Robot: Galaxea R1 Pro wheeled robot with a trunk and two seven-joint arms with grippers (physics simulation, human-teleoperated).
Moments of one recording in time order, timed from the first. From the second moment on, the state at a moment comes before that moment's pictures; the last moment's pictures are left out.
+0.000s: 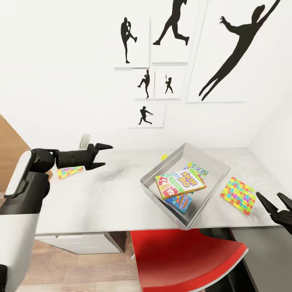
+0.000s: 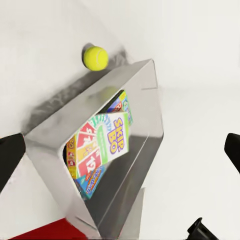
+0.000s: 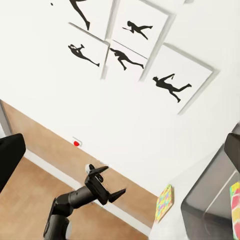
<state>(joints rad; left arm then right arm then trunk) -0.90 0.24 -0.01 -1.43 2.09 1.01 0.93 -0.25 -0.19 -0.82 -1.46 -0.79 0.97 1.29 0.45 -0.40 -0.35</state>
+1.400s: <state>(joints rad) -0.30 0.65 0.10 -1.41 2.22 1.04 0.74 -0.25 -0.18 -0.82 -1.48 -0.77 0.96 1.28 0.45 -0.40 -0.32</state>
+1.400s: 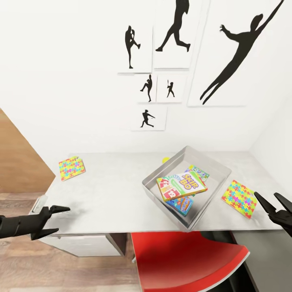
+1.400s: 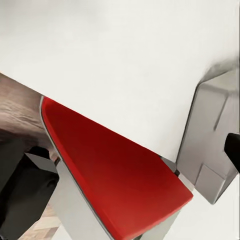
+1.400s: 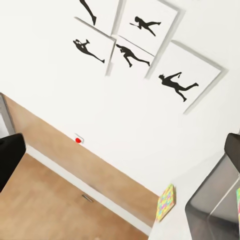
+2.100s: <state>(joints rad) -0.30 0.58 0.22 -1.38 2.19 1.05 0.73 -0.25 -0.18 -0.81 -1.48 -0.74 0.91 1.29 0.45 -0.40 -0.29</state>
